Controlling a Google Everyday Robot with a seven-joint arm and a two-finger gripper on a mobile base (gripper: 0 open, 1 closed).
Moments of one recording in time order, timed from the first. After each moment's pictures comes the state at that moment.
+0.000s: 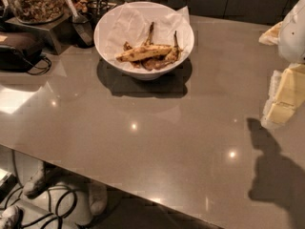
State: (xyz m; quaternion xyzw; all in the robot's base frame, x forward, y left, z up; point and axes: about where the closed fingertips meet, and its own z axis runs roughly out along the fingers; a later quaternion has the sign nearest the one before) arm 0.438 -0.216 0.977 -0.60 0.78 -0.04 0.16
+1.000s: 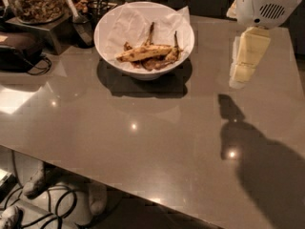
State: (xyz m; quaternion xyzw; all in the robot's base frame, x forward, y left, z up) arm 0.521 -0.178 0.994 -0.64 0.75 -0.06 0.15
